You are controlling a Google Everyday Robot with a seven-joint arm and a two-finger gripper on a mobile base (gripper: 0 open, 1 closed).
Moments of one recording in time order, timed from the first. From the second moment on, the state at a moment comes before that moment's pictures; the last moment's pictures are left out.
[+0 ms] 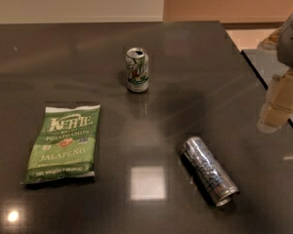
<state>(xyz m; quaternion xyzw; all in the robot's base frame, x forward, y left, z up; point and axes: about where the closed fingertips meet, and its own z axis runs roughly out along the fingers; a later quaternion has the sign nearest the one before) 0.438 -0.217 0.976 -0.60 0.78 -0.03 0.16</state>
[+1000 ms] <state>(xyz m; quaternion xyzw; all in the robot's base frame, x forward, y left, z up) 0.434 -0.202 0.981 -0.65 0.74 -0.02 0.17</state>
